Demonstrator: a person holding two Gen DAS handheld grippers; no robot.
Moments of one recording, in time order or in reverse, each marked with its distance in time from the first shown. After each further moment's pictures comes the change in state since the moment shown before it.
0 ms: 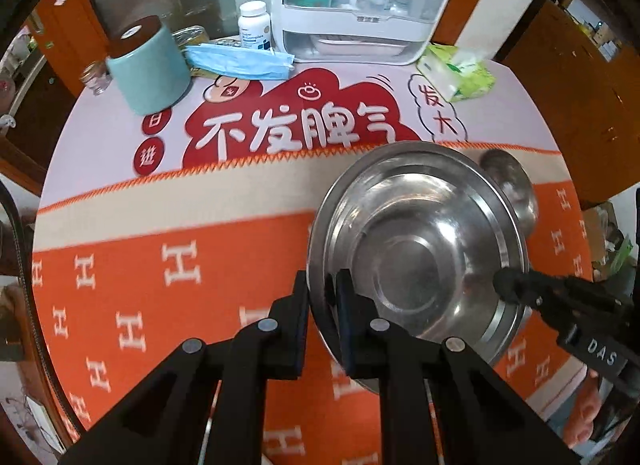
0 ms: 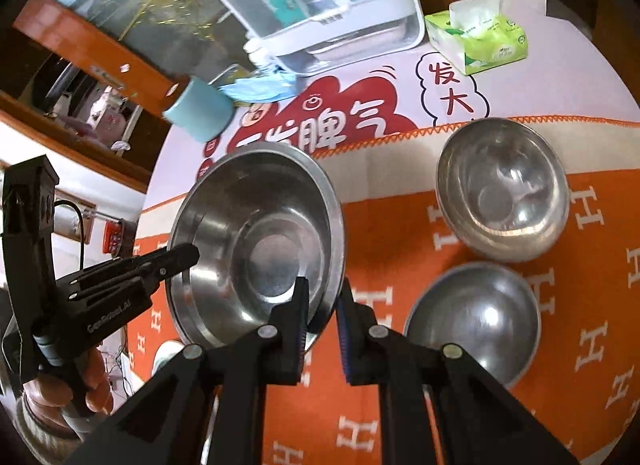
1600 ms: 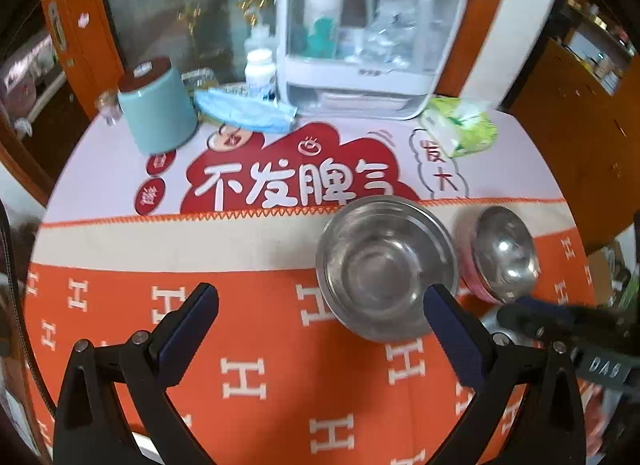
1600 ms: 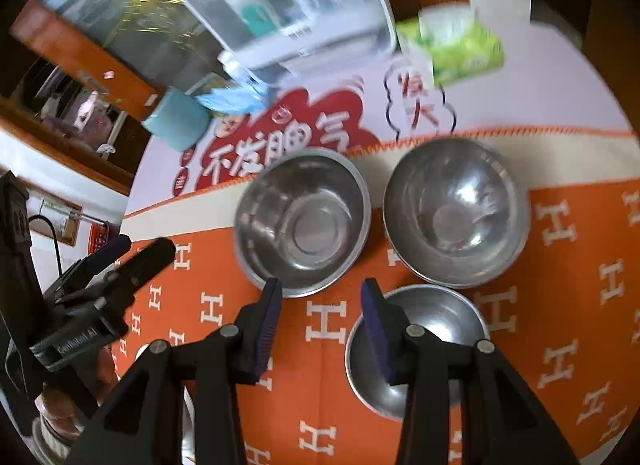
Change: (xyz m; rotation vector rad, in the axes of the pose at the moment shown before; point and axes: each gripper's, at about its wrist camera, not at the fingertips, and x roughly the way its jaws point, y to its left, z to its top) left arm 0.016 -0.015 0.019 -0.071 -0.193 0.027; right arm 0.006 -0.037 0.018 0.025 0.011 -0.052
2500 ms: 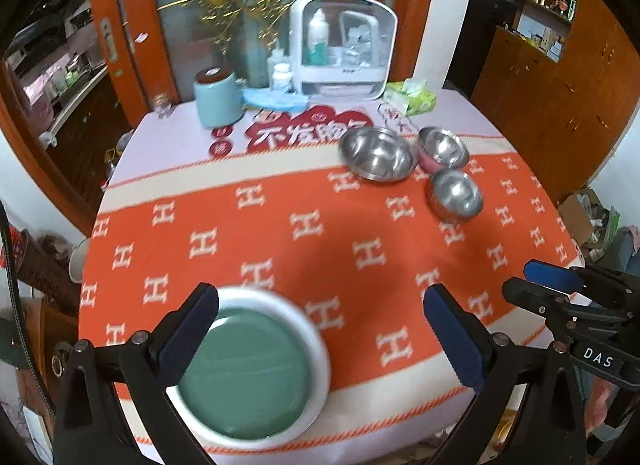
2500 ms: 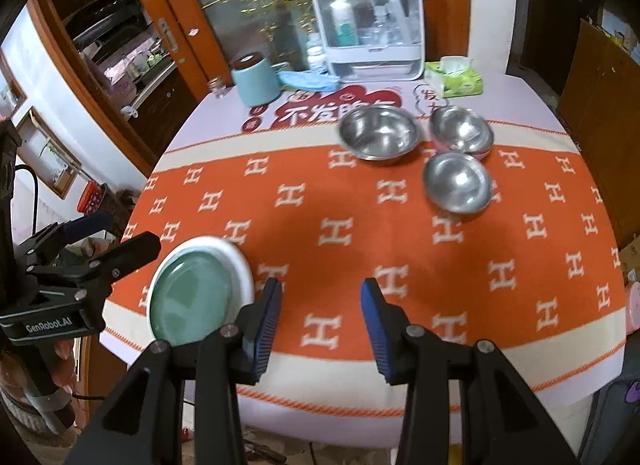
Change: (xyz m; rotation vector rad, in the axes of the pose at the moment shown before) left arm -0.214 0.054 -0.194 0.153 -0.098 -0.035; right arm -0.116 0.142 -0.241 -0.175 -0.200 -0.165
